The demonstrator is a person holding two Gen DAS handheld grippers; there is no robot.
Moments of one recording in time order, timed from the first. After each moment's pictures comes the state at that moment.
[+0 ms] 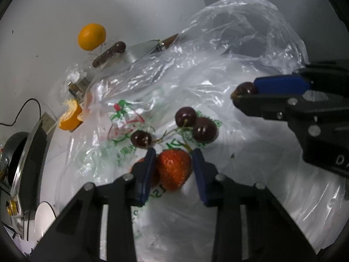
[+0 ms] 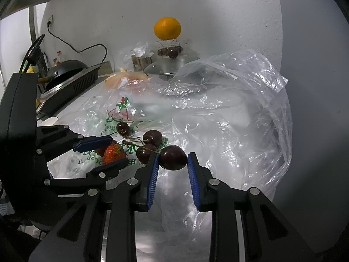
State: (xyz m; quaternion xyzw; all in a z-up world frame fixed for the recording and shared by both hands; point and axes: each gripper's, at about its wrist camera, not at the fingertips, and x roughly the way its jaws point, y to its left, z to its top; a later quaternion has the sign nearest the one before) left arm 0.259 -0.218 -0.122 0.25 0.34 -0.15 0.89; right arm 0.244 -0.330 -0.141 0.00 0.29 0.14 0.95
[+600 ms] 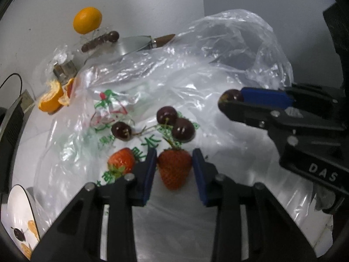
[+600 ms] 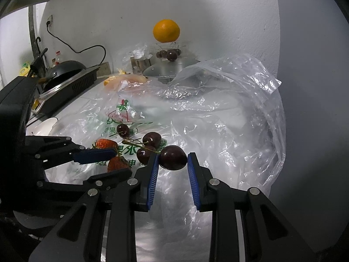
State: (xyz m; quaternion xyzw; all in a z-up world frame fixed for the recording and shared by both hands) left arm 0.258 -0.210 -0.111 0.15 0.38 -0.21 0.89; right arm 0.239 -0.329 -0.136 -0.01 0.28 0.14 0.95
